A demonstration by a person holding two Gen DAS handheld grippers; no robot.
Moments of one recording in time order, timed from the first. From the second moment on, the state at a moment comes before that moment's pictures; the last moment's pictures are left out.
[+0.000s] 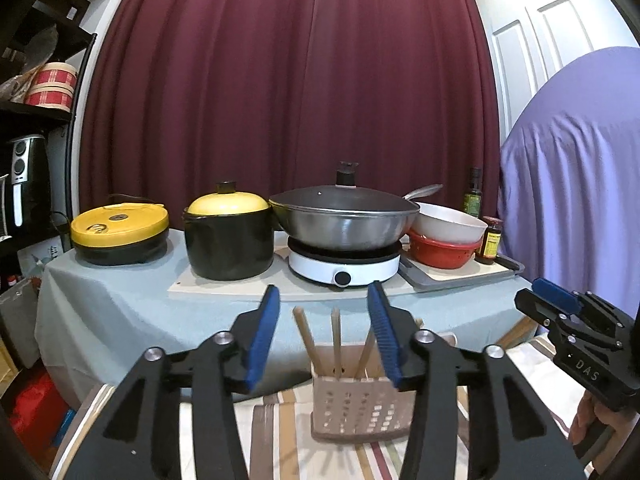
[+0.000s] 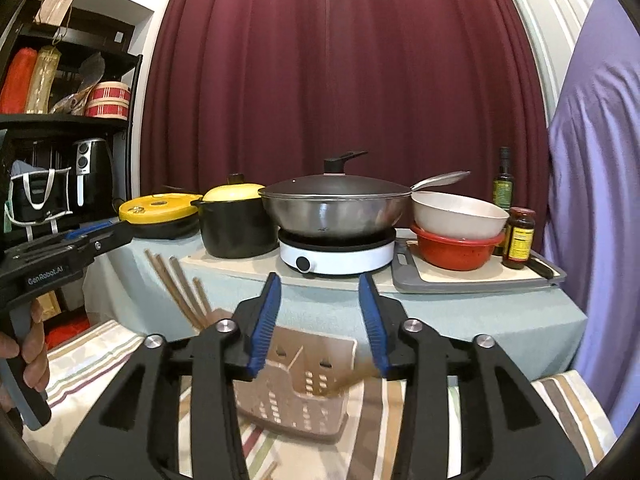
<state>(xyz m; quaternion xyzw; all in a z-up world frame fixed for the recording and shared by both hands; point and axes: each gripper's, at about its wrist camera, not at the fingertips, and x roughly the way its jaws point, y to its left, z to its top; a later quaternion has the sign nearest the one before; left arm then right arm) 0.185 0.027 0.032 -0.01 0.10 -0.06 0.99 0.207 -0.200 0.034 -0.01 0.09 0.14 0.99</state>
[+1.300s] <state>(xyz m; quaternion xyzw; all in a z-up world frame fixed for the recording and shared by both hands) -0.007 0.040 -0.125 0.00 0.27 0.00 0.96 -0.009 -0.156 -0.141 -0.05 0.23 0.19 0.95</state>
